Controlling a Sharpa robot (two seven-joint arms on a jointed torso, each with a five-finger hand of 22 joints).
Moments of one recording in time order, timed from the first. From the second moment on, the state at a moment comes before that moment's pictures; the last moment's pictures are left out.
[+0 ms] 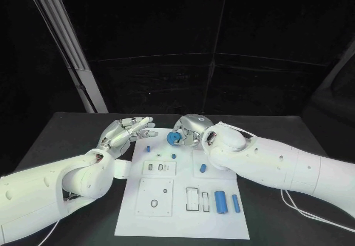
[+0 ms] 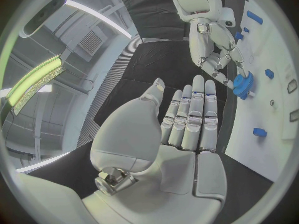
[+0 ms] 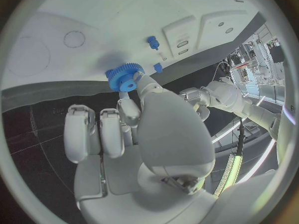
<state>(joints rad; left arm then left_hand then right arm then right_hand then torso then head) 1.22 -0.84 -0.15 1.58 0.13 -0.25 0.59 1.33 0.03 0.04 0.07 0.06 0.97 0.21 0.11 0.07 1.07 0.16 0.12 0.07 1.18 0.11 0.21 0.16 0.18 0.91 0.22 0.32 0.11 1.09 -0.57 0.14 1.38 -1.72 -0.31 -0.27 1.45 -0.10 0.20 0.19 0.26 1.00 0.13 0.17 0.06 1.39 0.03 1.11 1.14 1.46 -0.04 1.45 1.28 0.05 1.43 0.07 1.49 1.31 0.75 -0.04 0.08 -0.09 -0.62</state>
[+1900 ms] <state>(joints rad) 1.22 -0.84 -0.15 1.57 0.13 -0.24 0.59 1.33 0.03 0.04 0.07 0.06 0.97 0.21 0.11 0.07 1.07 0.16 0.12 0.07 1.18 0.11 0.20 0.16 0.18 0.91 0.22 0.32 0.11 1.09 -0.52 0.14 1.33 -1.72 -0.28 -0.28 1.25 -0.11 0.03 0.29 0.23 0.92 0.15 0.08 0.07 1.33 0.06 1.00 1.07 1.47 -0.01 1.45 1.29 0.05 1.43 0.10 1.49 1.31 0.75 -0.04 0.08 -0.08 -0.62</state>
